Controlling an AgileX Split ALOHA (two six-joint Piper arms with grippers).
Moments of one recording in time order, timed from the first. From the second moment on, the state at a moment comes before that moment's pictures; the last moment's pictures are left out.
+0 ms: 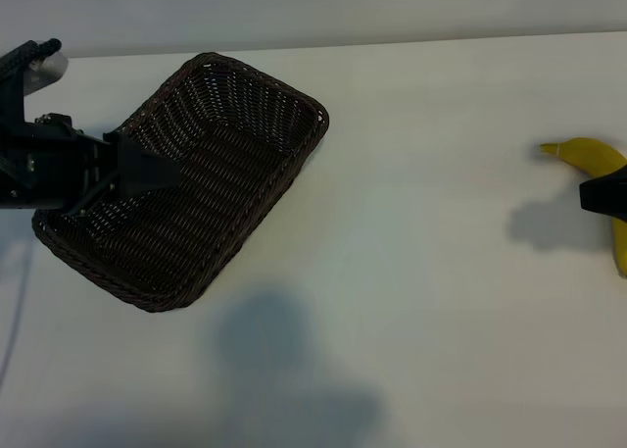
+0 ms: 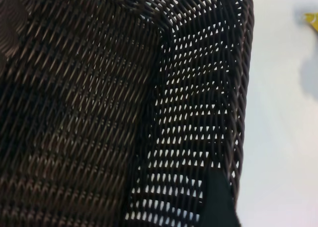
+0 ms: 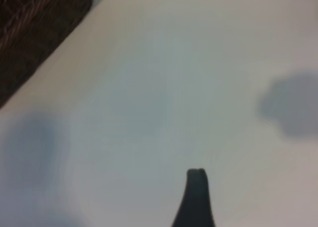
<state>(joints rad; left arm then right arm) 0.02 1.38 -0.75 -1.02 0.67 0.75 -0.13 1.12 -0.70 0.73 0.82 -0.70</state>
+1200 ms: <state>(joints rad) 0.02 1.38 -0.82 -0.28 0.83 -0.59 -0.13 1.12 -0.70 0.73 0.82 -0.70</state>
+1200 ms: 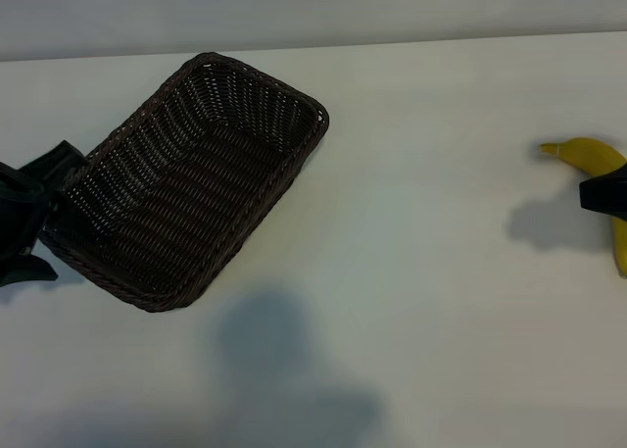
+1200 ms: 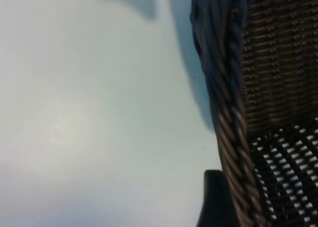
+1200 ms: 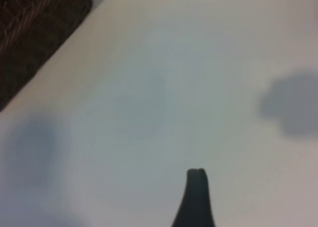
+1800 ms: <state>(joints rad) 0.02 1.52 -0.82 -0.28 0.75 -0.59 -0.13 1.12 -0.70 0.73 0.82 -0.70</state>
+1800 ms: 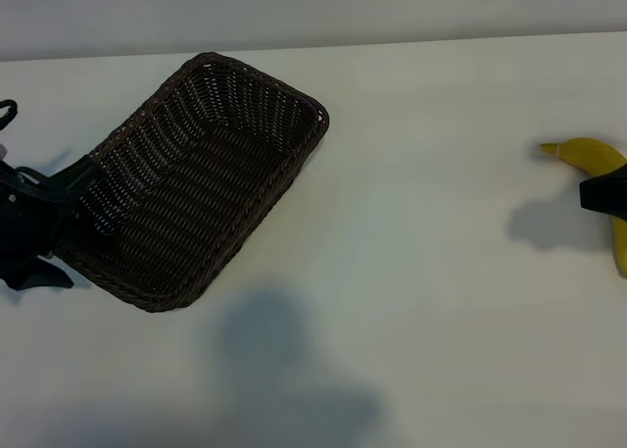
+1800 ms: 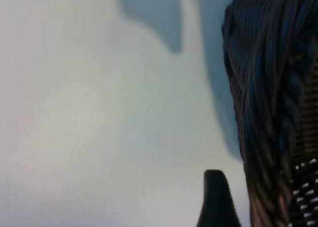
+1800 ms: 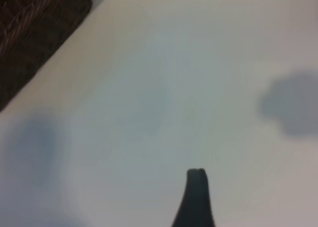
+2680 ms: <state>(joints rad) 0.02 1.63 -0.66 -0.42 0.40 -0.59 -0.13 1.12 -0.70 0.73 0.82 -0.70</state>
